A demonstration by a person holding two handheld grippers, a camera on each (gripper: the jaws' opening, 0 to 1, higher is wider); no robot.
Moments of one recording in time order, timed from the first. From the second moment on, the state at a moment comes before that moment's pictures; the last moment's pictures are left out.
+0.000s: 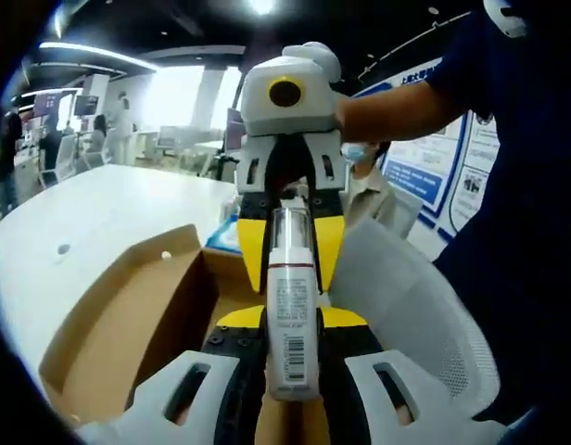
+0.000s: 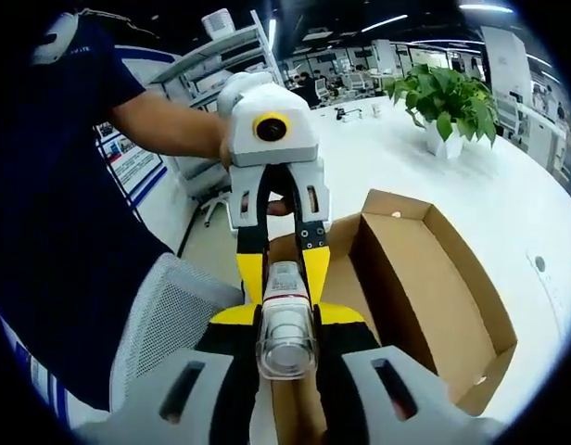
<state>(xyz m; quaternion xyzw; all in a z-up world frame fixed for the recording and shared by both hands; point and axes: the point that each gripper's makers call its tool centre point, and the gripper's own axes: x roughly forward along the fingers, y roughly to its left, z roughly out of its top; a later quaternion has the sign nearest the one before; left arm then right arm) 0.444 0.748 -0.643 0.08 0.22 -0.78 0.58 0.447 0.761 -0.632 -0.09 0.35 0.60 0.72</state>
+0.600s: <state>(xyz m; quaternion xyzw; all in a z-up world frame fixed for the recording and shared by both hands) 0.450 0.753 -0.653 0.11 0.23 -0.75 0.61 0.450 0.729 -0.633 -0.13 0.39 0.57 0.71</state>
